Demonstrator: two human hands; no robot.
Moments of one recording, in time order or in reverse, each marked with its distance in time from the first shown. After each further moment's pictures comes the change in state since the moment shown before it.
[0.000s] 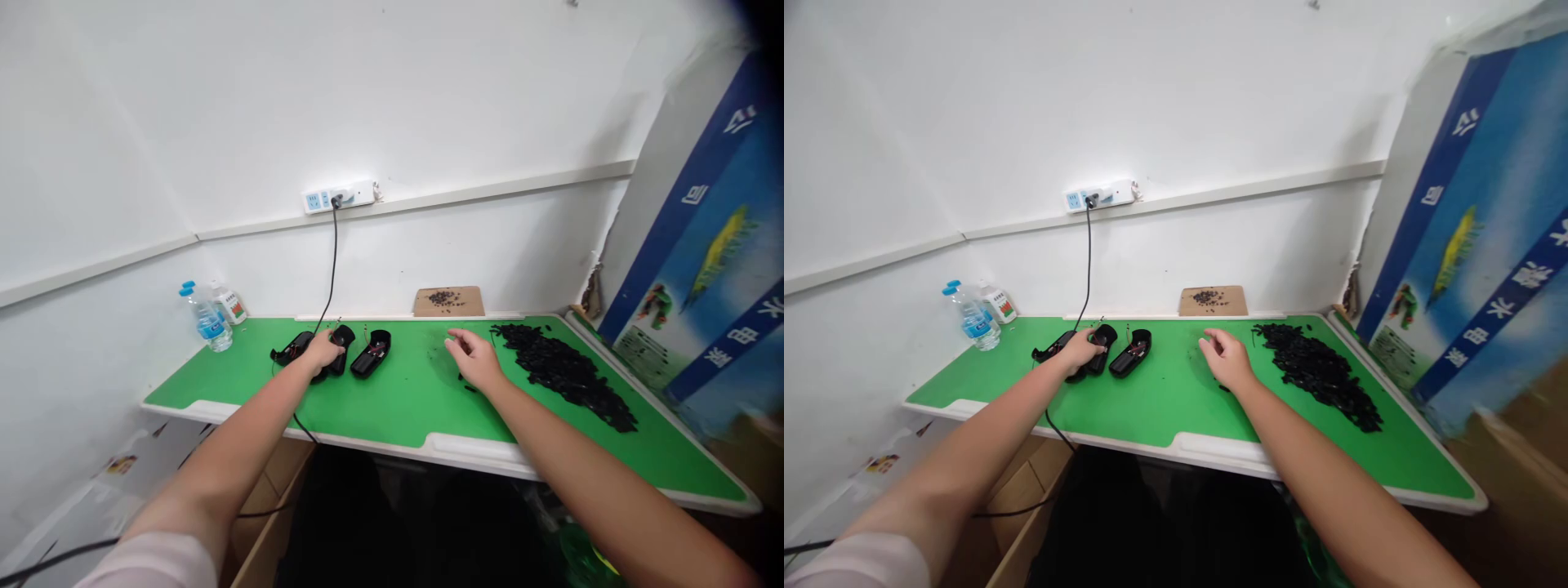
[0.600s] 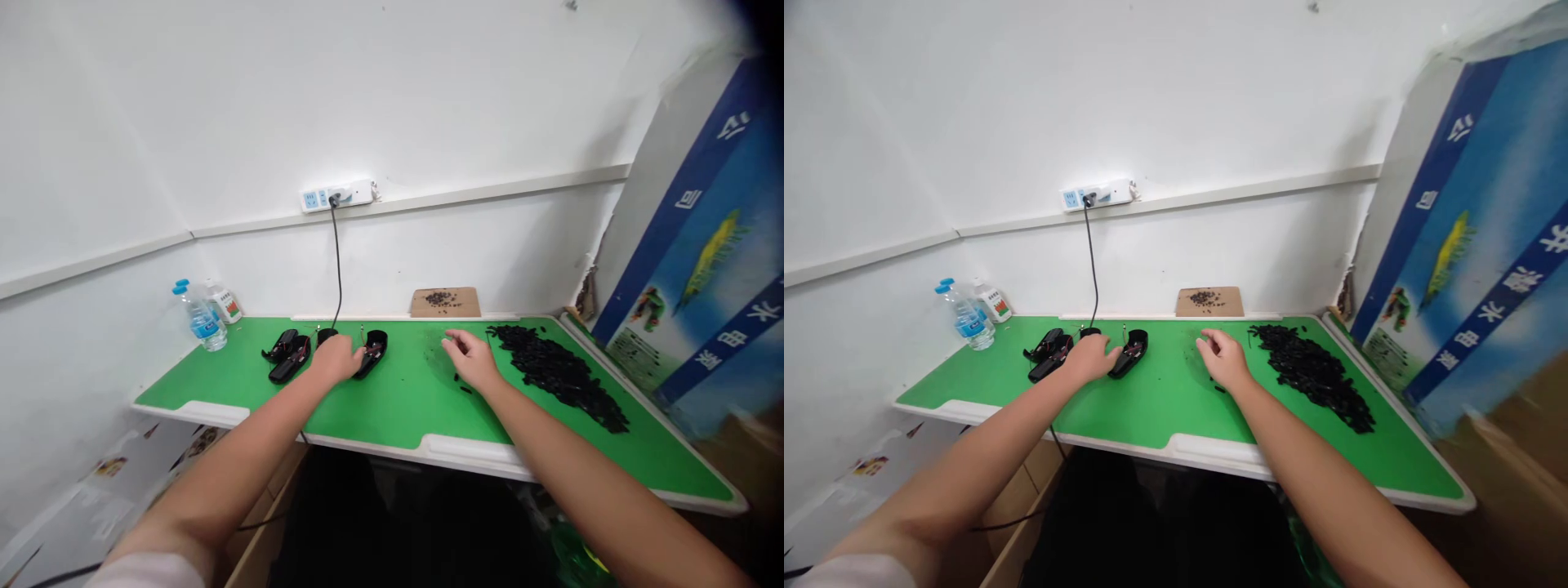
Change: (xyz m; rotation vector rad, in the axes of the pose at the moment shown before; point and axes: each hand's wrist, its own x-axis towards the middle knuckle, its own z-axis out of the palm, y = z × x) left_hand -0.038 0.039 0.017 0.566 -0.005 0.213; right_hand 0.003 0.001 -0.002 -0.022 -0.002 0.006
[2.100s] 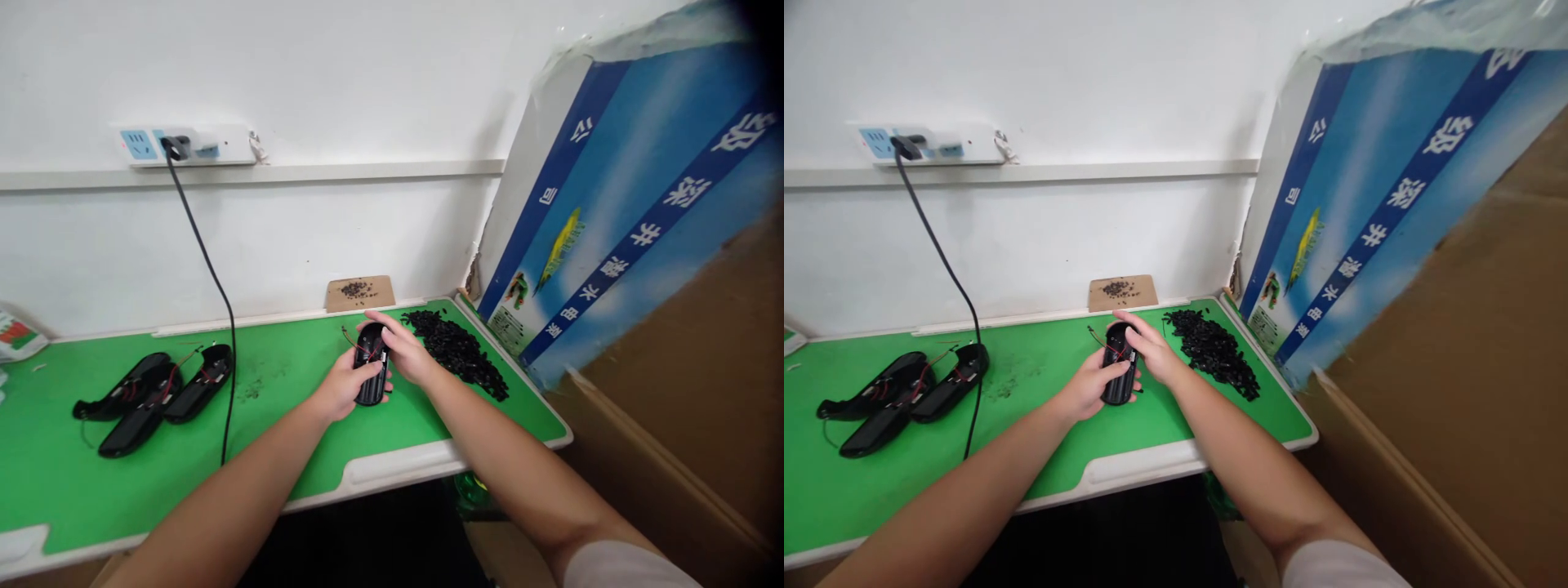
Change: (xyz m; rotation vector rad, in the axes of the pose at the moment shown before) left_hand 0.003 0.152 0.086 -1.592 -0.728 0.041; right_hand 0.019 -0.022 -0.040 0.661 -0.316 0.119
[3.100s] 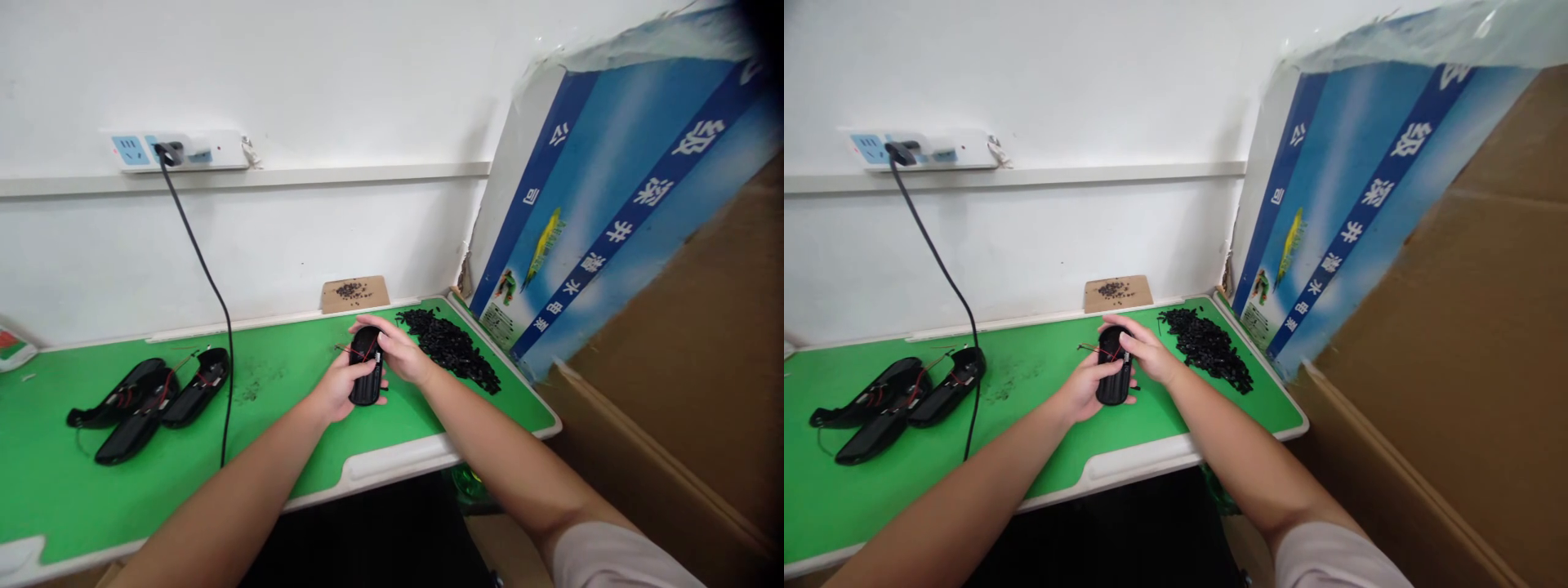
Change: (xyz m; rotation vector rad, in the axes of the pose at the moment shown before) left_hand -0.005 0.002 -0.001 -0.087 -0.036 -0.033; right_hand -0.001 -0.003 0.003 0.025 -0.105 -0.071
